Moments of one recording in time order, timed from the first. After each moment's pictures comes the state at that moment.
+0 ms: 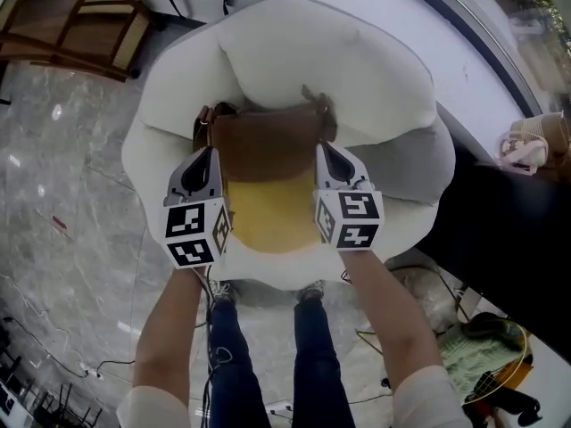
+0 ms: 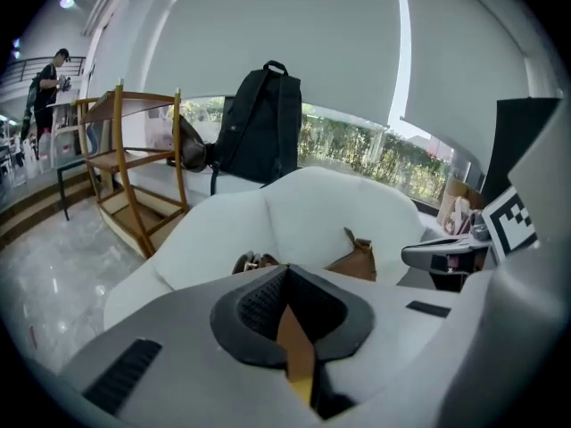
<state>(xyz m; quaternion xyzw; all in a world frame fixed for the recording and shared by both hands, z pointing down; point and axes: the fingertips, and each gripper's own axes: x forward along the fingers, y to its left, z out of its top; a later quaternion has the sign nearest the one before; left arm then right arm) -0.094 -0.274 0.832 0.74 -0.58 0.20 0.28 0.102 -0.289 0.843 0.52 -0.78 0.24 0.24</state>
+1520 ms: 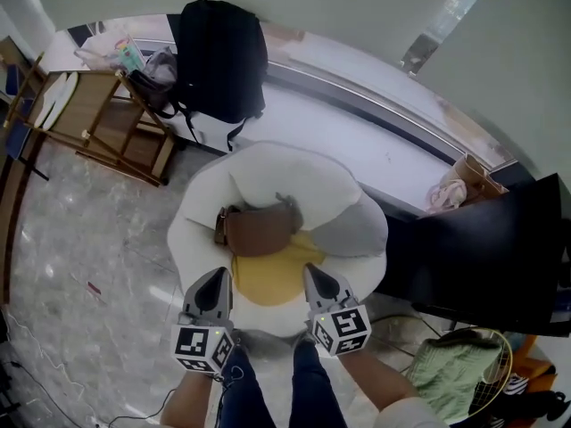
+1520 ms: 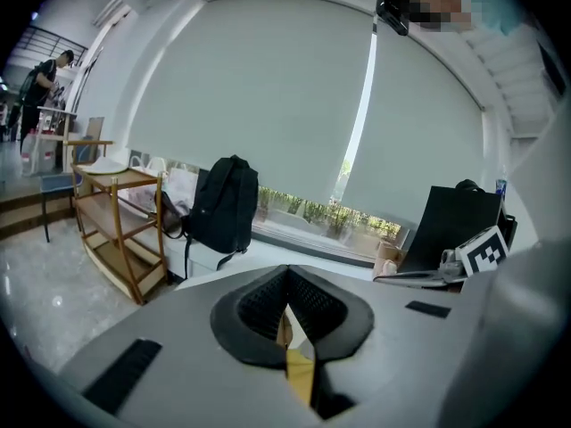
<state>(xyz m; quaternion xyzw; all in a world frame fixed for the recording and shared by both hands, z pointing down) -0.071 -0.167 0.500 0.81 -0.53 0.09 0.24 0.095 -0.167 0.532 0.50 -0.83 0.22 0.14</state>
